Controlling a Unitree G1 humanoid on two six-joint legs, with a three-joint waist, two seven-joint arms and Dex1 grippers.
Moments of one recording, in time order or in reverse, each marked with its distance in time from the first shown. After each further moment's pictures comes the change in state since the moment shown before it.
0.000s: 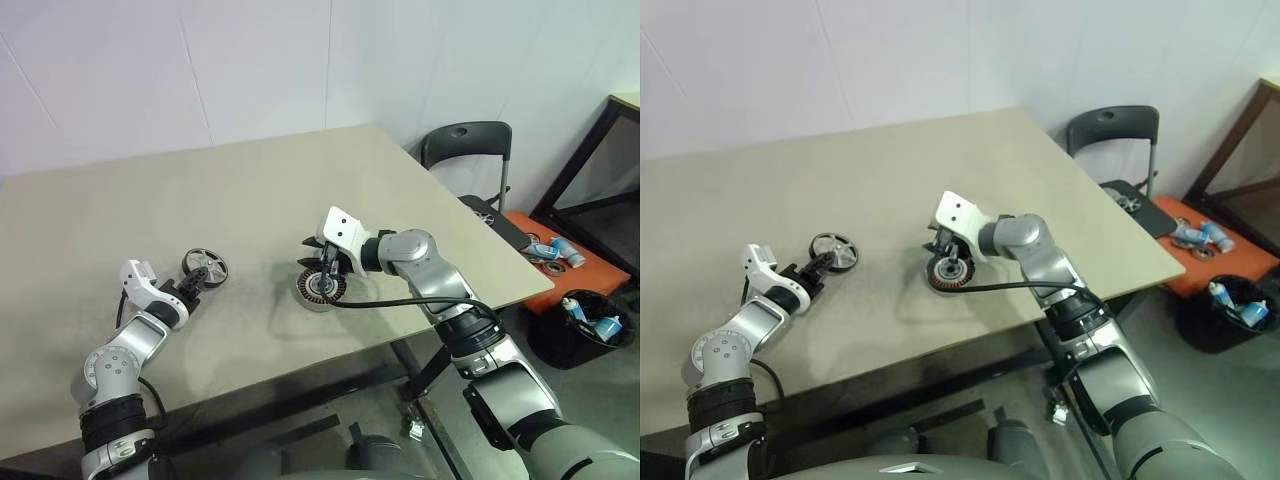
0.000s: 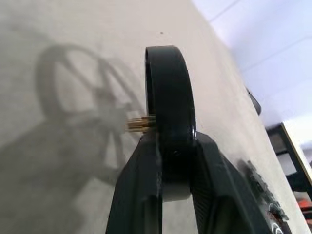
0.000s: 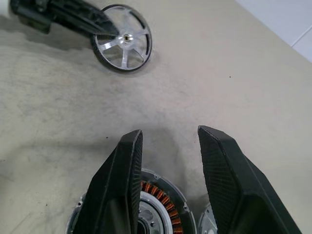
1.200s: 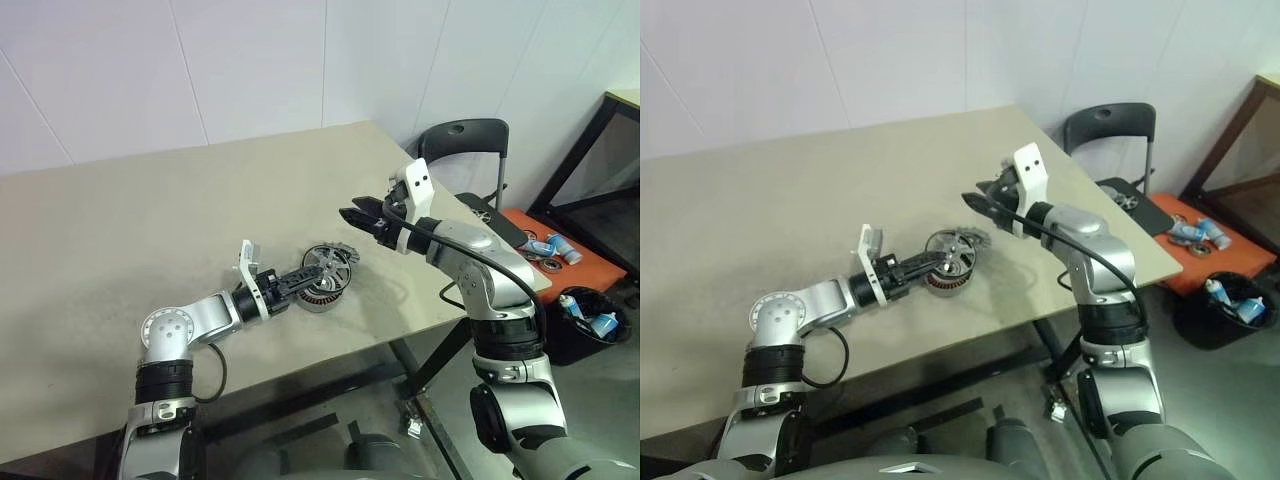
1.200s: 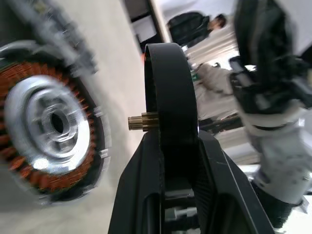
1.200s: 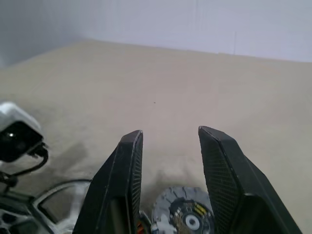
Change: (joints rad) left arm -0.185 -0.054 -0.306 0.117 -0.303 0.379 -0.153; right arm 0.094 0.013 -0.377 -0.233 0.326 0.397 -0.268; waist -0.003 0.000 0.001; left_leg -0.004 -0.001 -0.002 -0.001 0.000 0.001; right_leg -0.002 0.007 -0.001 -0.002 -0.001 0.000
